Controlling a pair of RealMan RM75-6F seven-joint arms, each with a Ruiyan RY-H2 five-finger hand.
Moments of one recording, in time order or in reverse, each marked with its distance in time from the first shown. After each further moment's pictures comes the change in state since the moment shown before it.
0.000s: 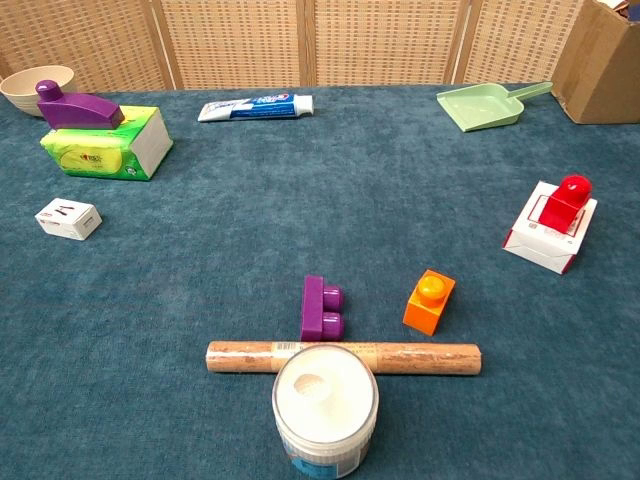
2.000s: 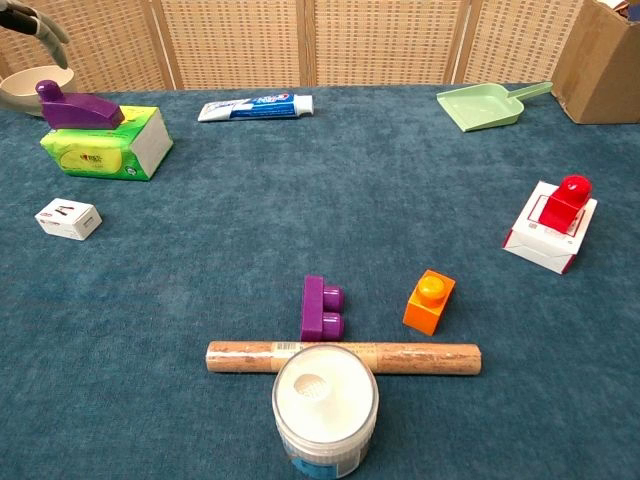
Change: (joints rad) left arm -0.596 -0.070 -0.142 0.418 -0.125 -0.693 -0.107; right arm -0.015 -0.020 0.019 0.012 0.095 -0.031 -0.042
